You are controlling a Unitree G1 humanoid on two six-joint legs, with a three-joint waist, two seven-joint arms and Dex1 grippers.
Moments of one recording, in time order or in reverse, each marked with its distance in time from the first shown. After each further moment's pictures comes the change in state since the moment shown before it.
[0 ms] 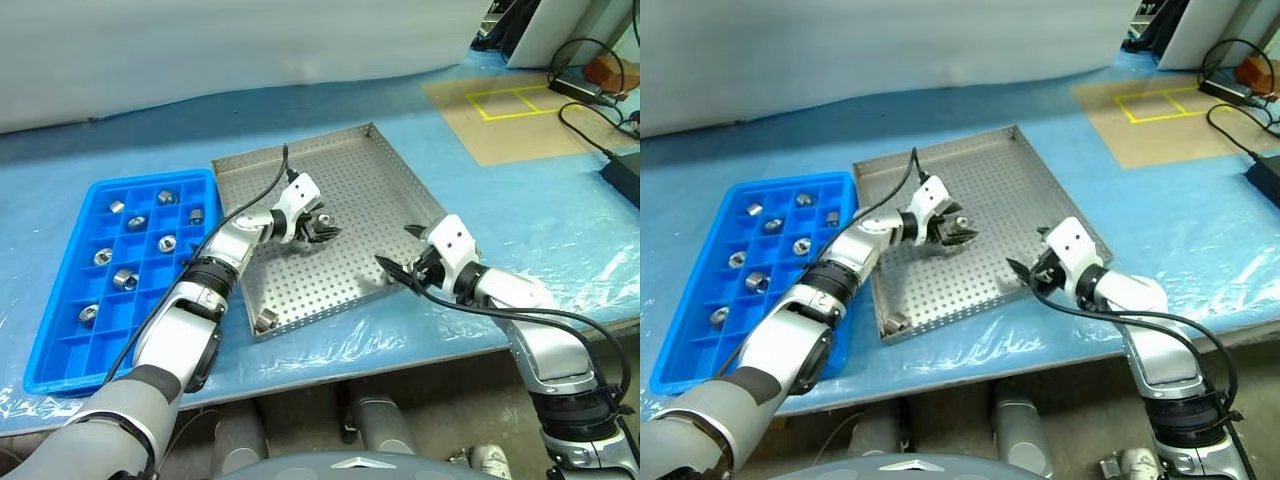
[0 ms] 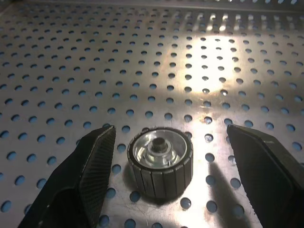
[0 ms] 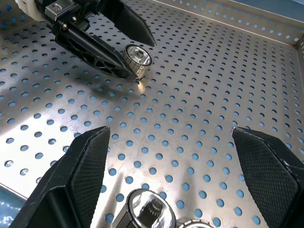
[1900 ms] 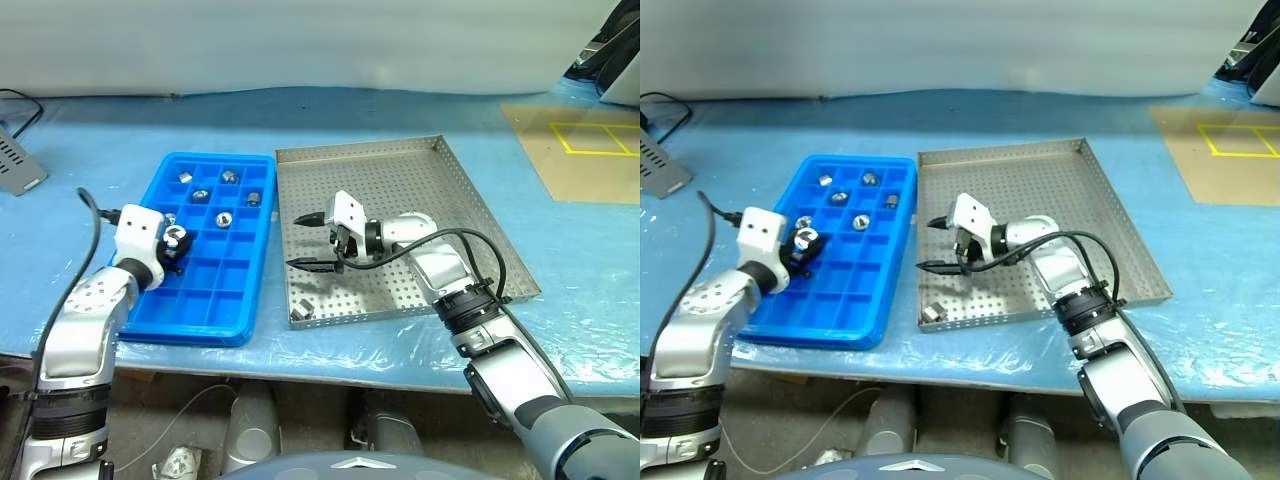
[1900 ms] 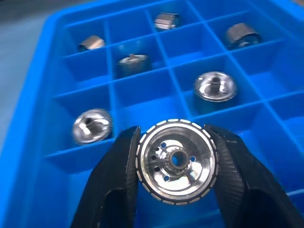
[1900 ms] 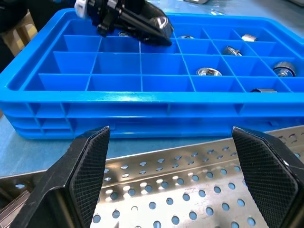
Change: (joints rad) left arm 0.740 0.311 0.440 -1.061 -0.173 0.523 0.430; right arm -0.559 0.233 0.326 0.665 -0.005 -0.329 0.418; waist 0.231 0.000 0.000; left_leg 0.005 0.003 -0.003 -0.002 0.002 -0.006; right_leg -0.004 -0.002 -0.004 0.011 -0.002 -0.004
